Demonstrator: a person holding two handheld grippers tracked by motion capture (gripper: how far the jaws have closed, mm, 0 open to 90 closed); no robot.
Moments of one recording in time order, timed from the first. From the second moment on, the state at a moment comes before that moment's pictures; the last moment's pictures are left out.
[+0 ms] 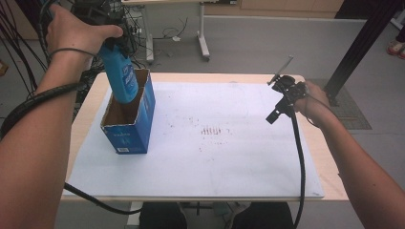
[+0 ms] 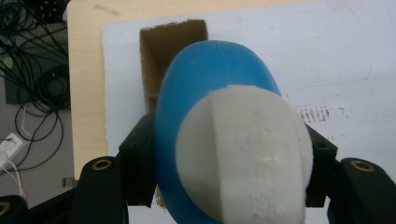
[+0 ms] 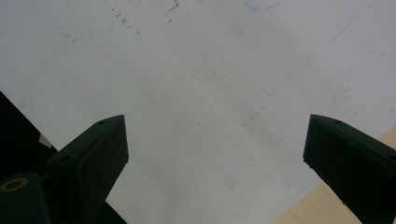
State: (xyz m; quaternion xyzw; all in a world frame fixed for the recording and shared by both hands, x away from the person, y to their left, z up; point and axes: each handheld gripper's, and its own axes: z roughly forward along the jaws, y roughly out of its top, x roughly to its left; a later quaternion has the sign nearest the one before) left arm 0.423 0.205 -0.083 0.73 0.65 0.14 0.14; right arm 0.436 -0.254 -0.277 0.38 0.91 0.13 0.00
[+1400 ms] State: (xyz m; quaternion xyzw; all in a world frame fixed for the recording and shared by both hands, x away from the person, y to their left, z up) left arm 0.429 0.226 -0.156 0.72 0.68 0.11 0.12; right arm 0.432 -0.261 -0.282 0.39 0.91 0.14 0.00
